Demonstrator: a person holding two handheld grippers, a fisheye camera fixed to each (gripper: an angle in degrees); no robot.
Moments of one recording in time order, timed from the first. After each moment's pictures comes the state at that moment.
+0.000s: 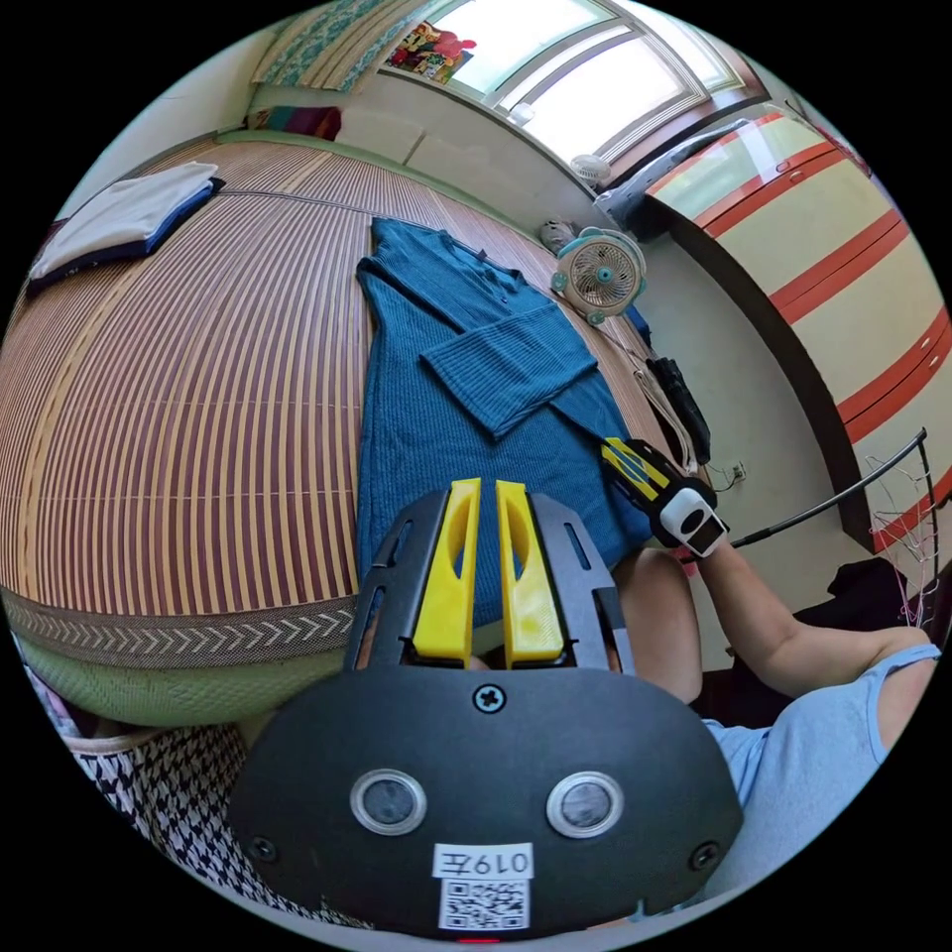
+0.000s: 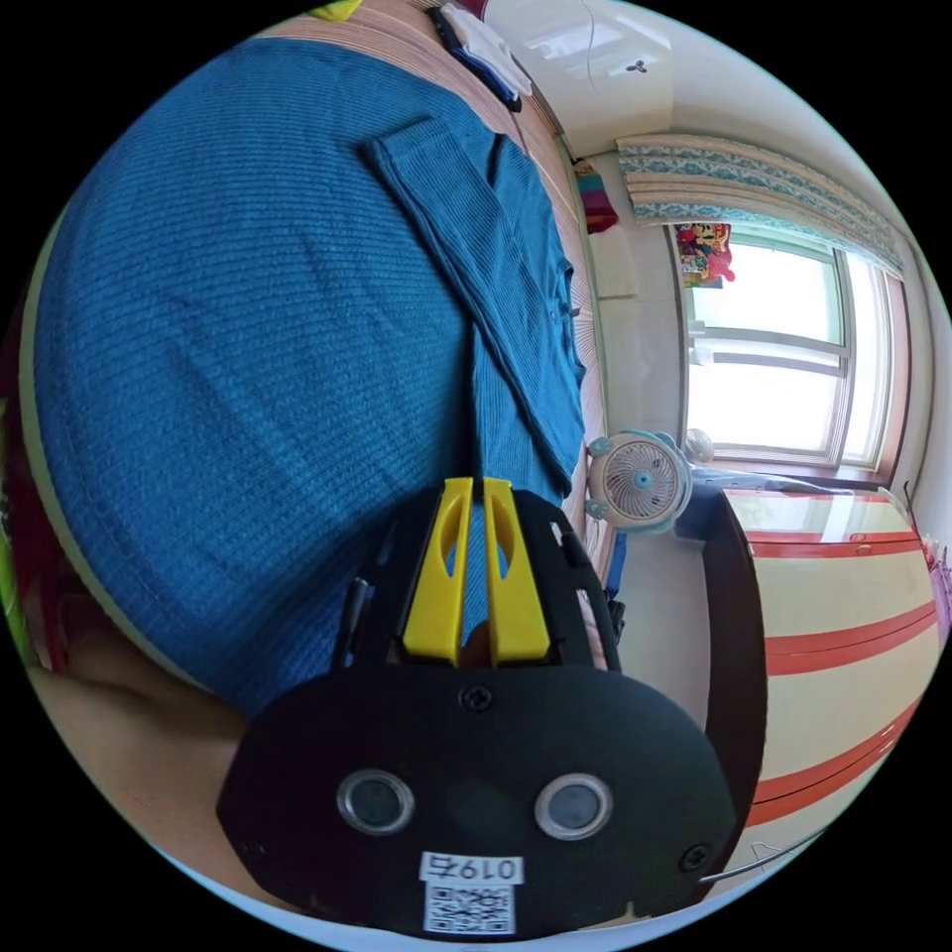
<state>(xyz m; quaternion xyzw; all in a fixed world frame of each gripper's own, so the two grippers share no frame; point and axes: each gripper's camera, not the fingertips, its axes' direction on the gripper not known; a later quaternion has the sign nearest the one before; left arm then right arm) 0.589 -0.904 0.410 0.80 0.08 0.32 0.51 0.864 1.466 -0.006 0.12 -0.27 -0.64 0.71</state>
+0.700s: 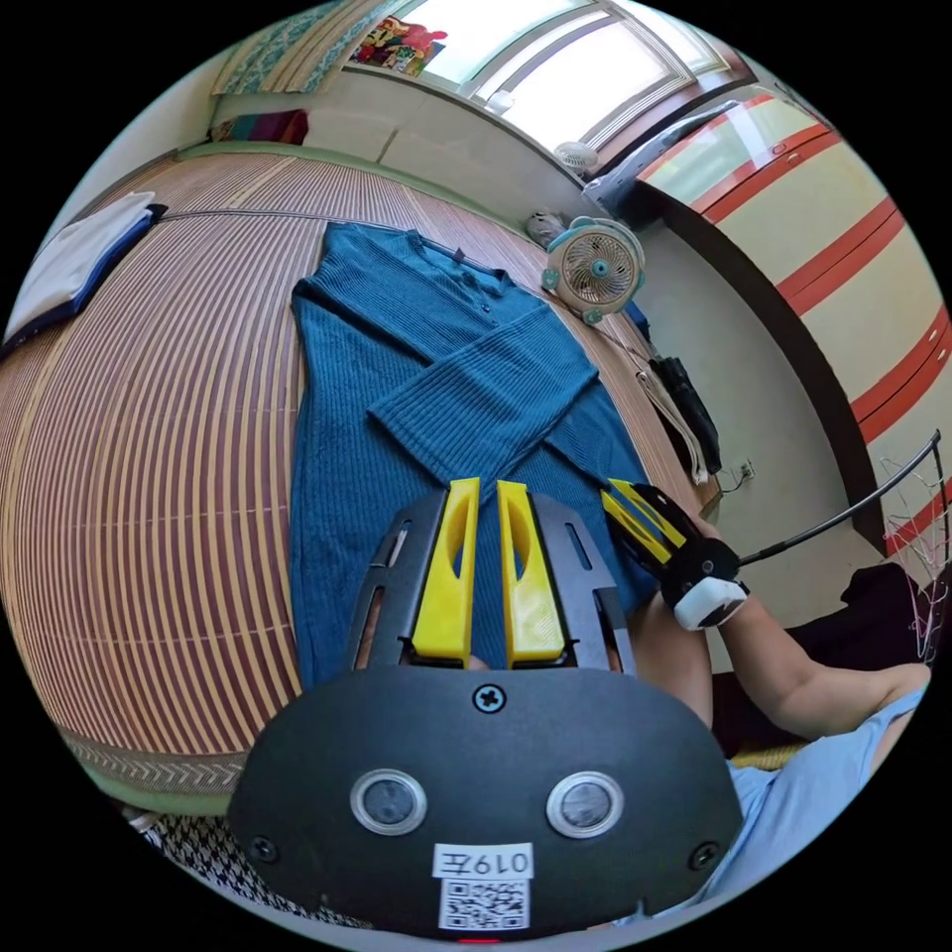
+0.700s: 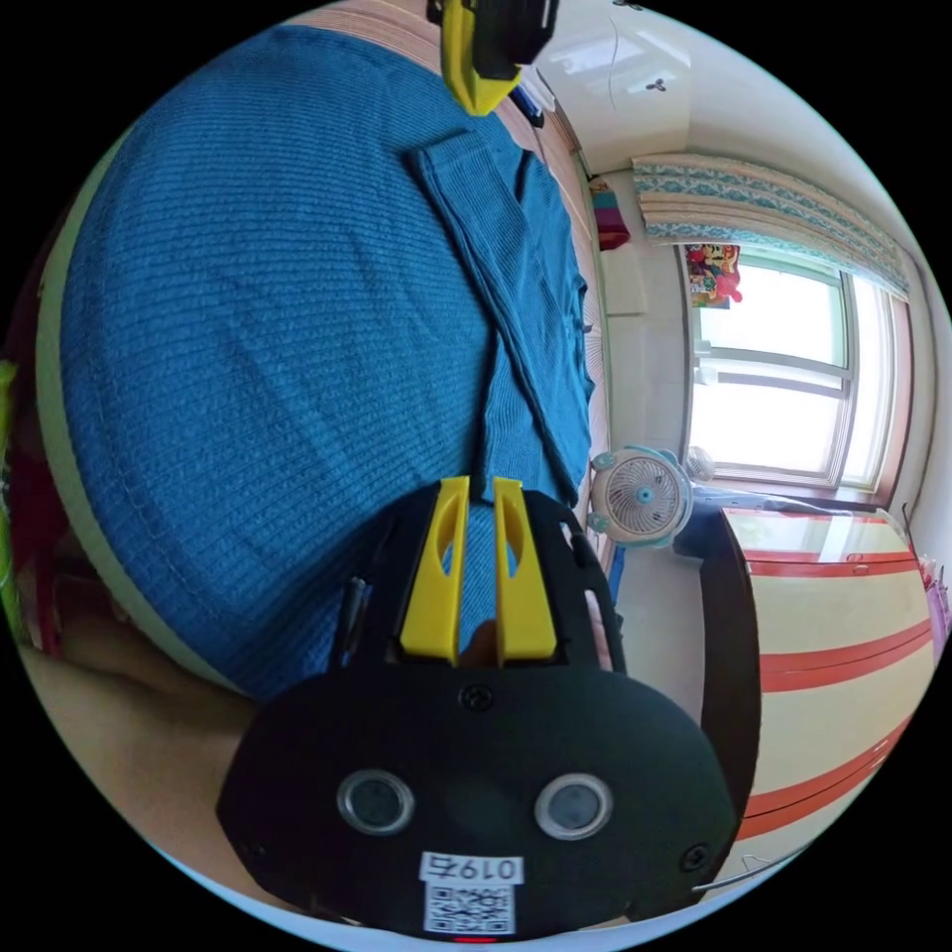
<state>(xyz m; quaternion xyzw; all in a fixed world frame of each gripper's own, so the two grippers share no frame) 0.639 -0.922 0.378 0.80 0.05 0.33 0.51 0.883 1.412 -0.021 0.14 -0.28 -0.65 0.69</state>
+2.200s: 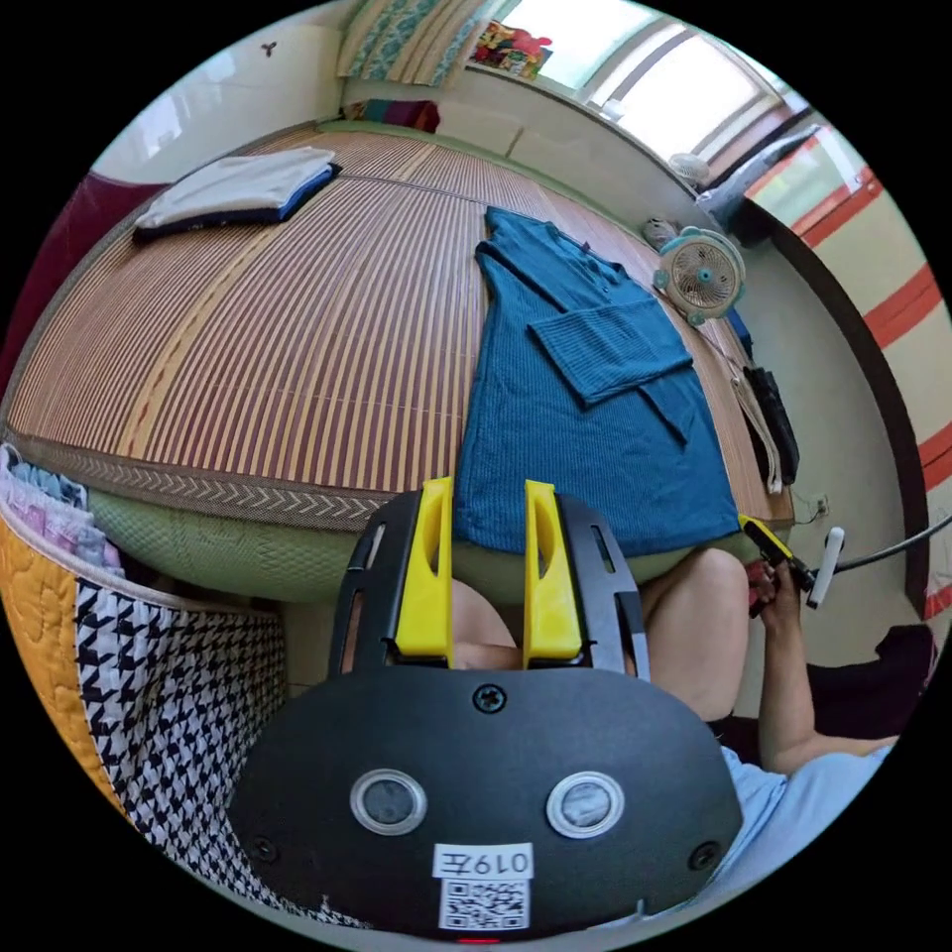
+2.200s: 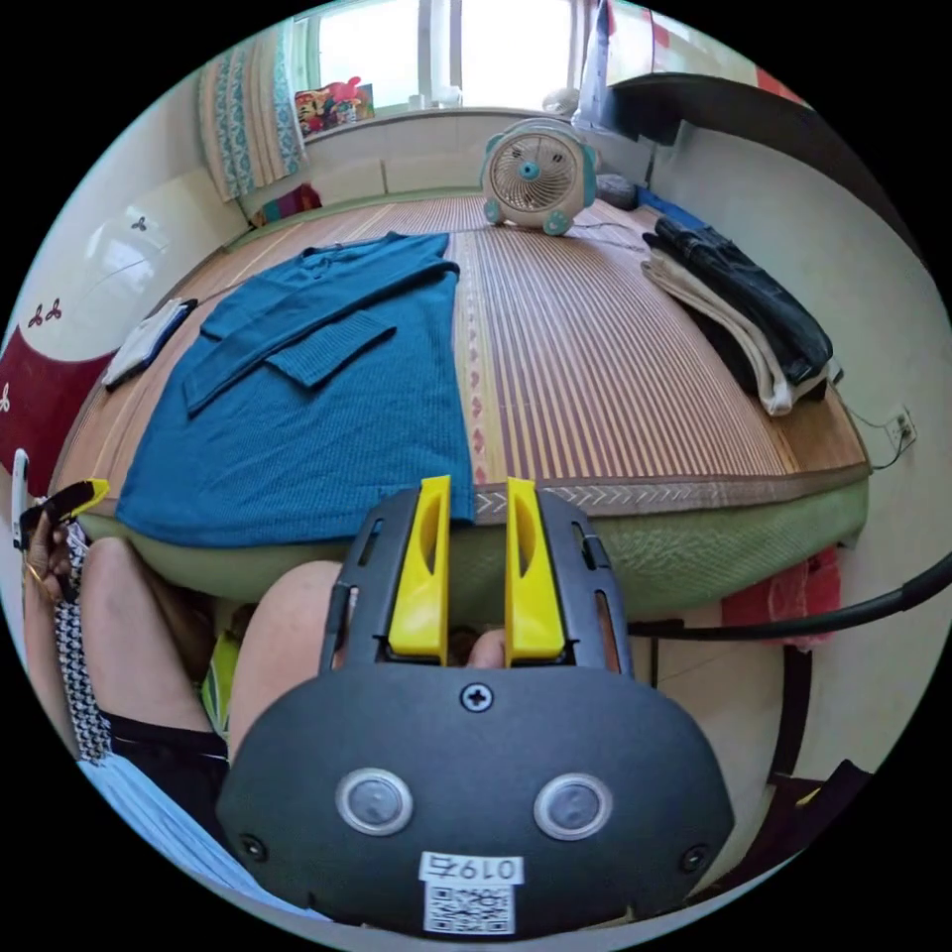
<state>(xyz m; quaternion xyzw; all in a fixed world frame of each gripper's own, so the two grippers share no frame) 0.527 -0.897 0.500 0.81 0.06 0.16 0.55 1.258 1.097 0.402 -0.30 -0.45 -0.18 0.82</state>
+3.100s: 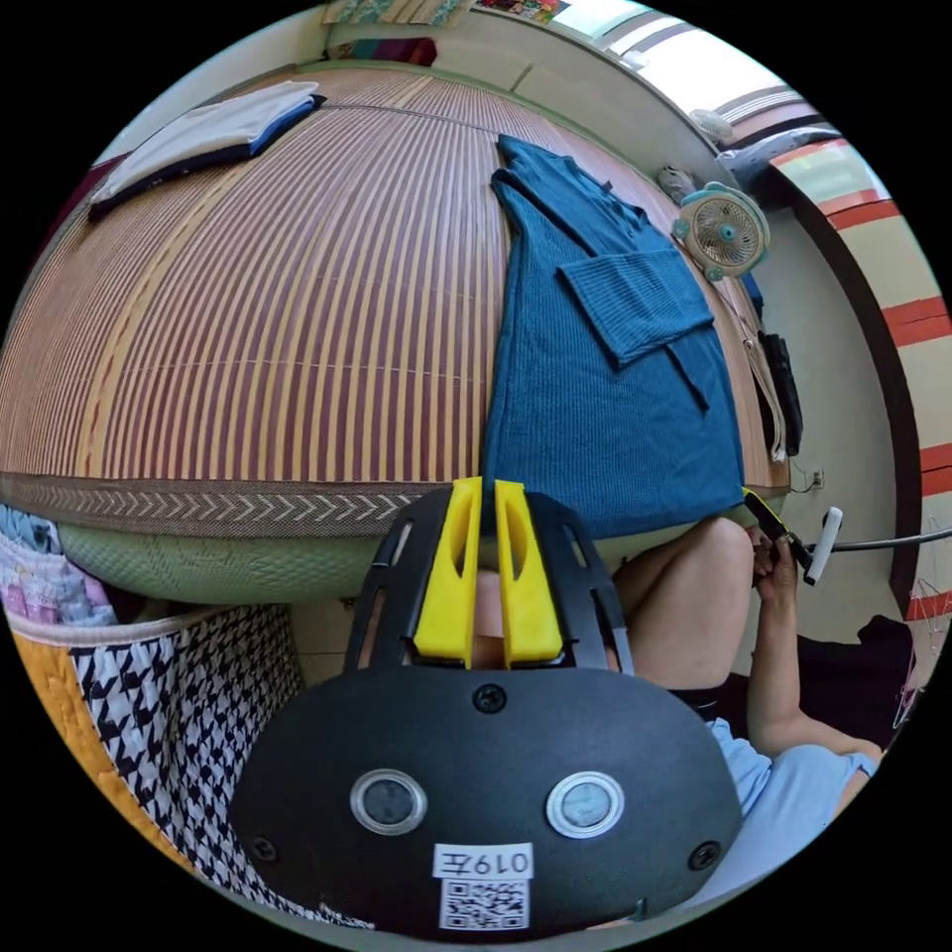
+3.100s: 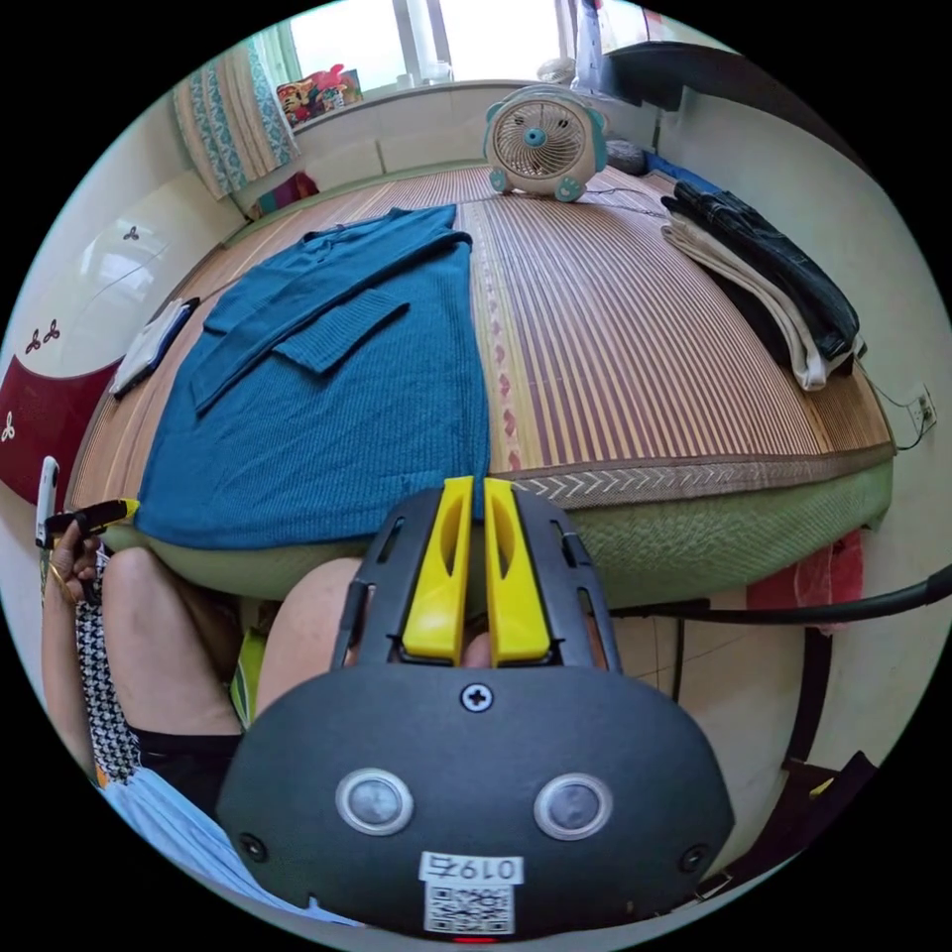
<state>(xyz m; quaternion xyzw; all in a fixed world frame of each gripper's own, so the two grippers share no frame) 0.498 -0.895 0.432 0.75 0.05 0.18 0.63 1.226 1.022 0.417 -0.35 -0.47 -0.17 0.79</state>
